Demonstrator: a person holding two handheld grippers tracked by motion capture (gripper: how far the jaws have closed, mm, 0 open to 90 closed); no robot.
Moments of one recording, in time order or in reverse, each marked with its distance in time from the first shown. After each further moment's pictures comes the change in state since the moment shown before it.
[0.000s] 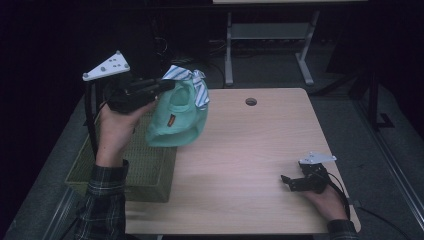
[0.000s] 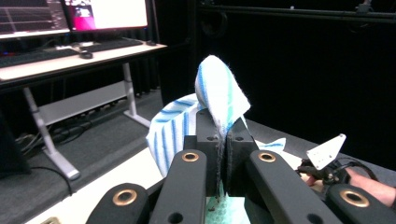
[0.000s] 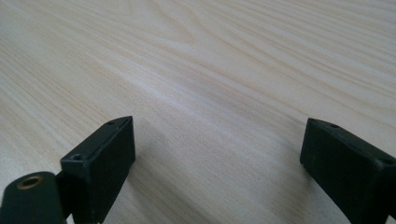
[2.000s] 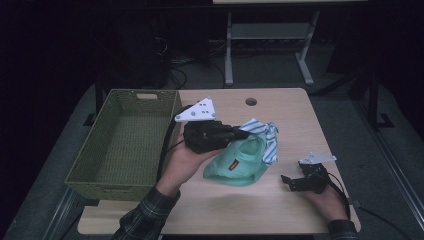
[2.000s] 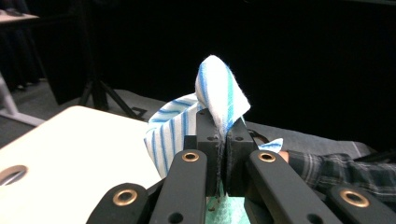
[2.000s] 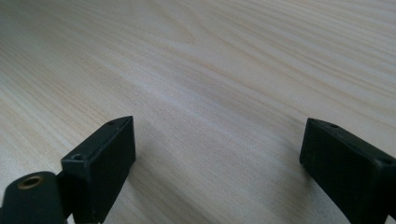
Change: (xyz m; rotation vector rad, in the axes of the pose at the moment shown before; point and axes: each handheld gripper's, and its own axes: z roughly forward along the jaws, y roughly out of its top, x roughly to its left) left arm -0.106 -0.055 0.104 0.084 -0.388 0.010; right arm 0.000 0.000 0.000 0.000 0.001 0.002
